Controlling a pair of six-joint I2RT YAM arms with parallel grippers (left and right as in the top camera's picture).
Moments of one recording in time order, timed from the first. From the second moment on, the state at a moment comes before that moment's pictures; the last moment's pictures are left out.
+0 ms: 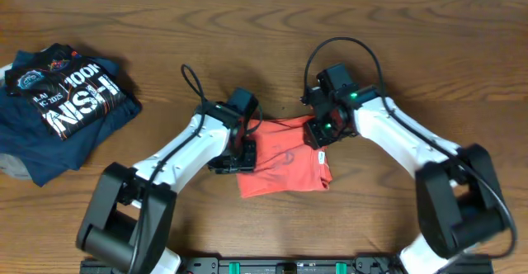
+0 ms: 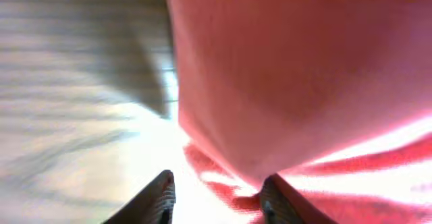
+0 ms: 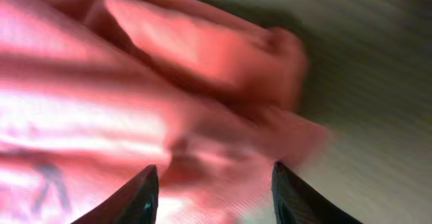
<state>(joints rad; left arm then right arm) -0.47 1.70 1.02 -0.93 0.17 -0.46 0.41 1.77 1.13 -0.73 -0.23 0.01</state>
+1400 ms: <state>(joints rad) -0.21 1.75 1.14 -0.80 0.36 -0.18 0.43 1.75 1.09 -0.89 -0.18 0.07</state>
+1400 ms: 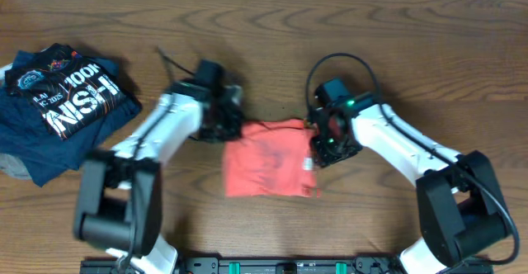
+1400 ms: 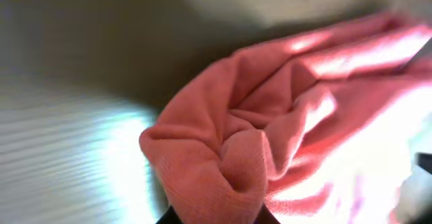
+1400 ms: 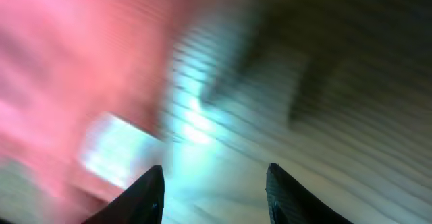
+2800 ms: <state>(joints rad) 0.74 1.68 1.46 -0.63 0.14 -0.36 0.27 1.52 1.09 -0.76 -0.23 0.14</state>
